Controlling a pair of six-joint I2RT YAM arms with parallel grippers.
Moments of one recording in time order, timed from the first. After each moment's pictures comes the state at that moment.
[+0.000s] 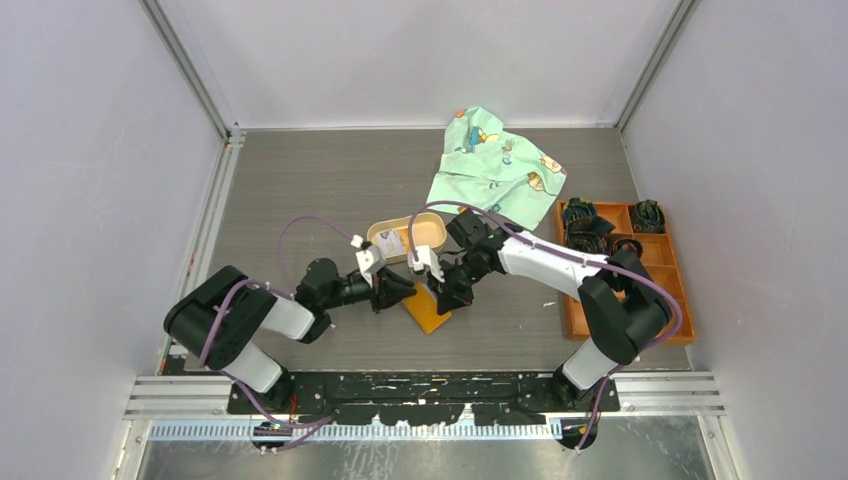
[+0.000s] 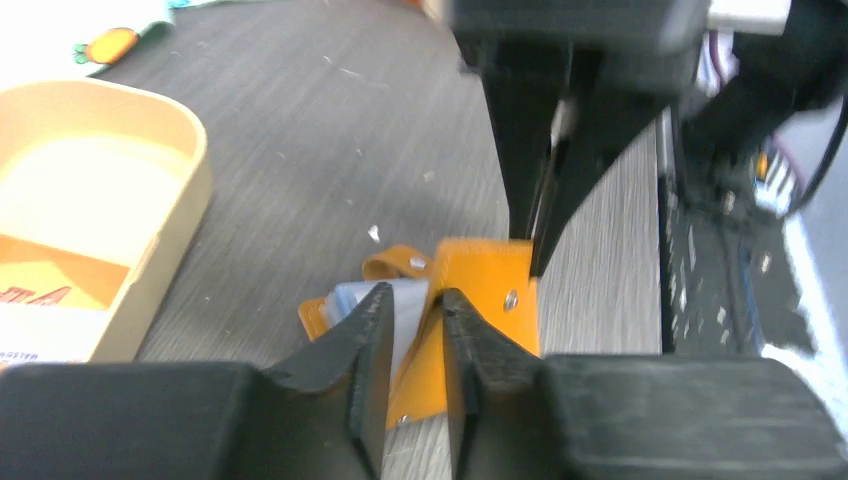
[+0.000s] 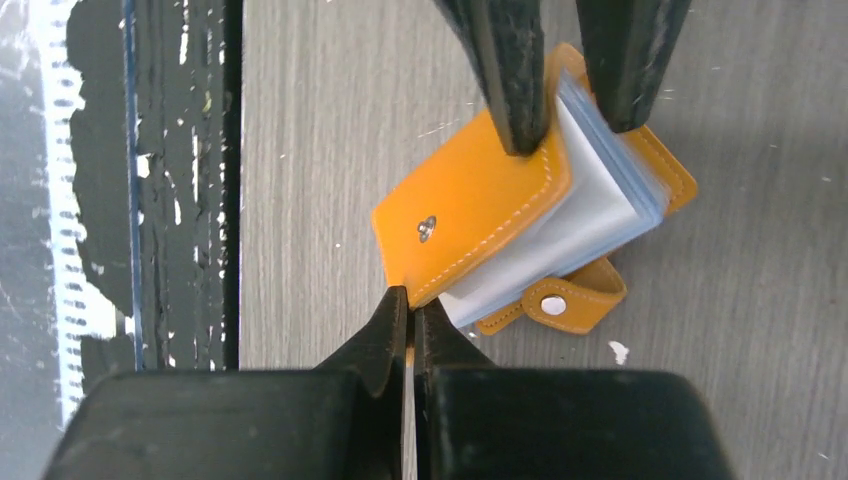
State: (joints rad) left arm -0.60 1.57 0.25 1.23 0.70 -0.12; right arm 0.69 1.58 0.97 -0.62 -0.76 -0.76
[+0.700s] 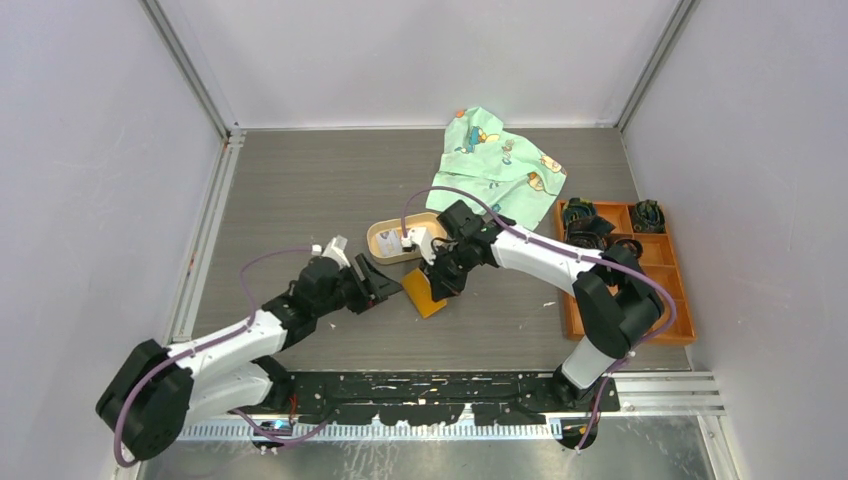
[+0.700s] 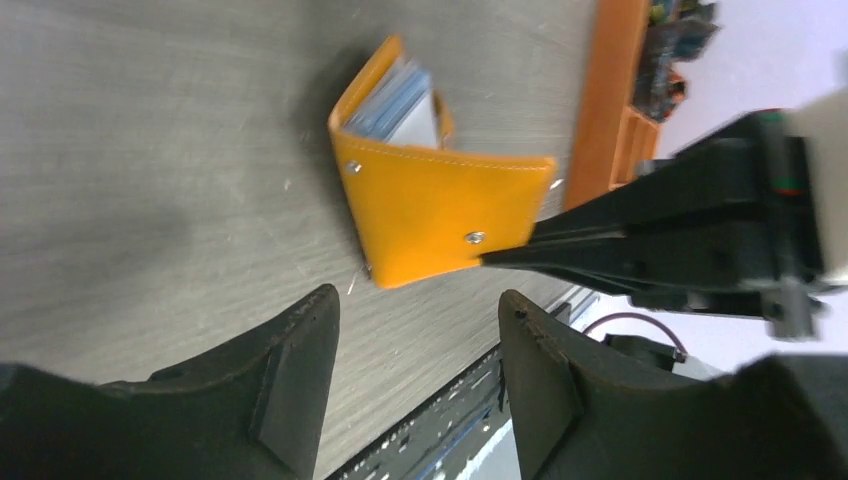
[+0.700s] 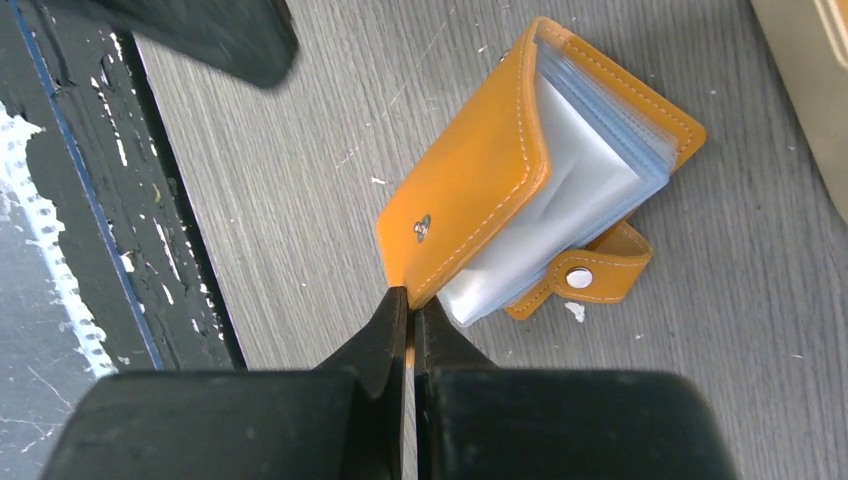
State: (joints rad) left arm -0.64 1.01 0.32 0.24 0.18 -1.09; right arm 0.70 1.63 1.06 -0.58 -0.56 -0.40
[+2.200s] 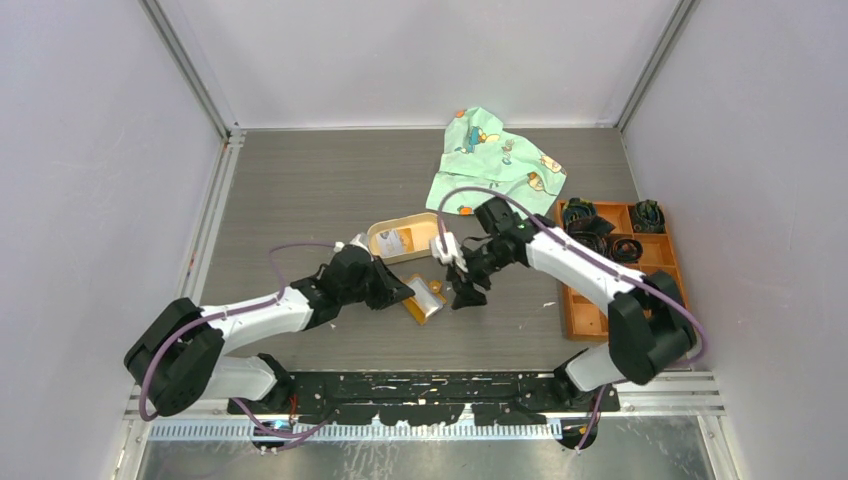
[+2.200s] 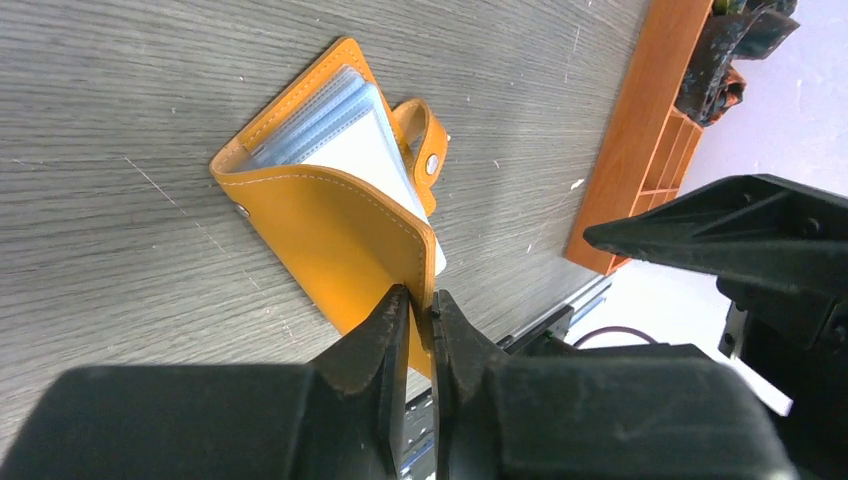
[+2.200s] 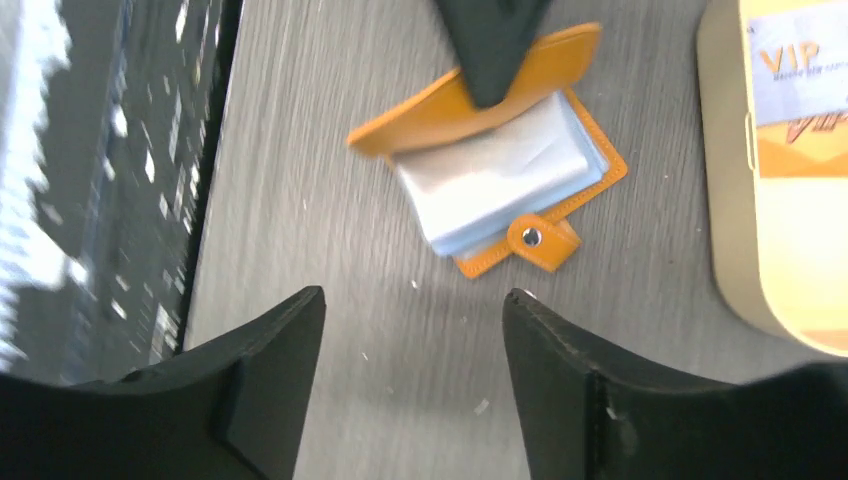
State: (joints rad) left arm -0.75 1.28 0.50 0.13 0.12 -1.23; right arm 0.57 1.51 1.02 -0.69 -0.83 -0.82
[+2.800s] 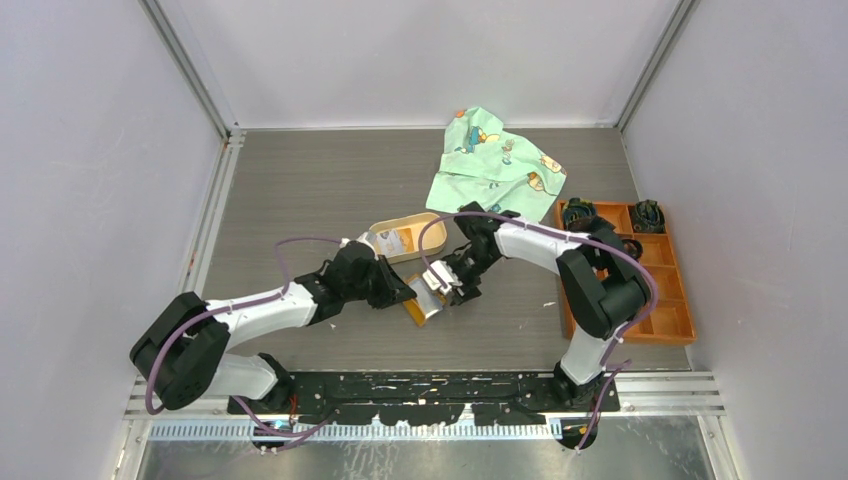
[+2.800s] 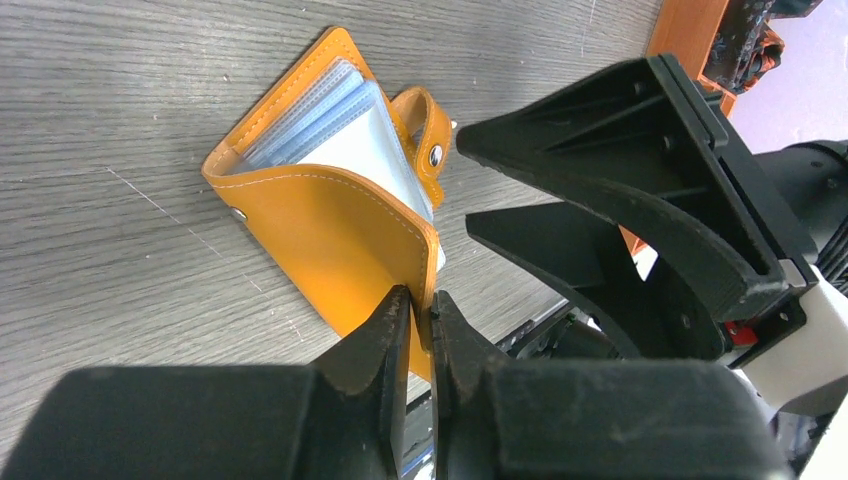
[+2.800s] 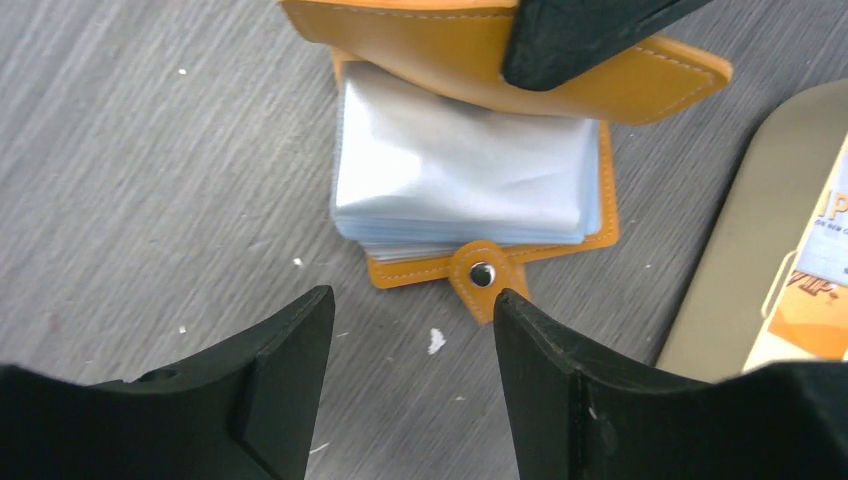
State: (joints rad) left arm -0.75 1.32 0.55 0.08 0.17 -1.15; right arm 0.57 1.73 1.04 -0.73 -0.77 -1.62
